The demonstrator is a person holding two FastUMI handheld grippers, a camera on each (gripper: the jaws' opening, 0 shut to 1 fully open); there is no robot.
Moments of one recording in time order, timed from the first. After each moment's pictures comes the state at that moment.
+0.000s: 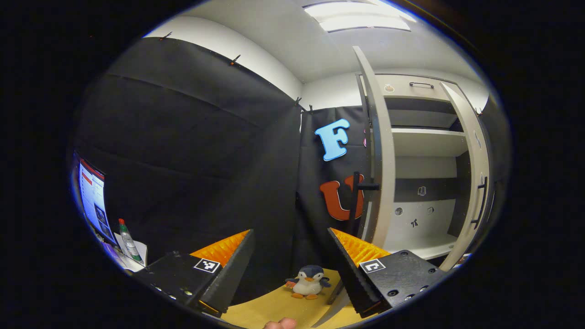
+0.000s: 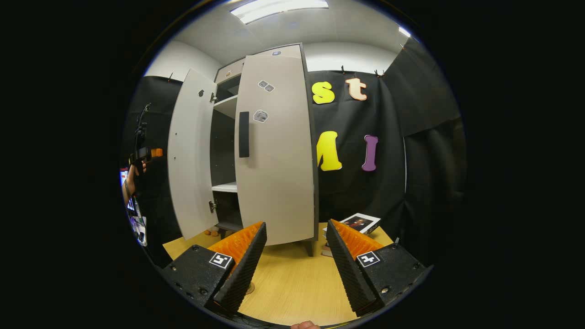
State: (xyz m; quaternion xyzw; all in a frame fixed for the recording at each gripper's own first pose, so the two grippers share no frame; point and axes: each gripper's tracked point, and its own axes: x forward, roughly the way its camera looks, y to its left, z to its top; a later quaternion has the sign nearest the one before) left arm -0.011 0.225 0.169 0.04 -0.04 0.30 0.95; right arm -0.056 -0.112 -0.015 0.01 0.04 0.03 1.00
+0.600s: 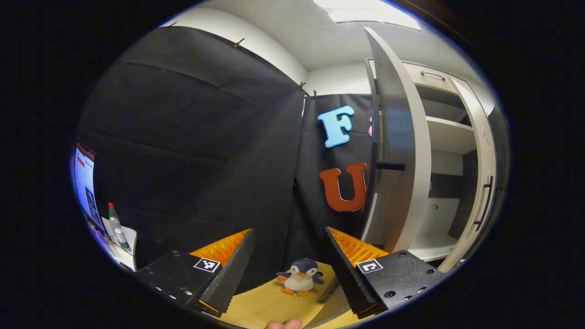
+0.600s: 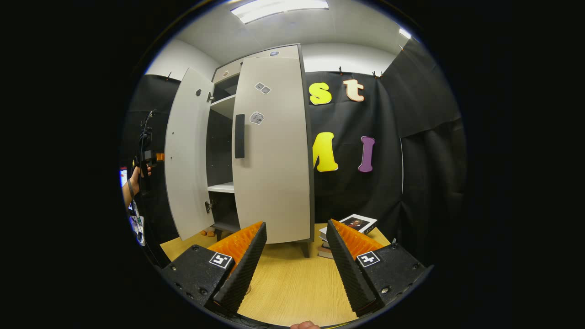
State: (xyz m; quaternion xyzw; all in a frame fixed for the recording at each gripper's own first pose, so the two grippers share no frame) left arm 0.017 0.225 0.137 0.00 -0.02 0.29 0.96; right arm -0.055 -0.120 -0.017 0.01 0.04 0.02 1.00
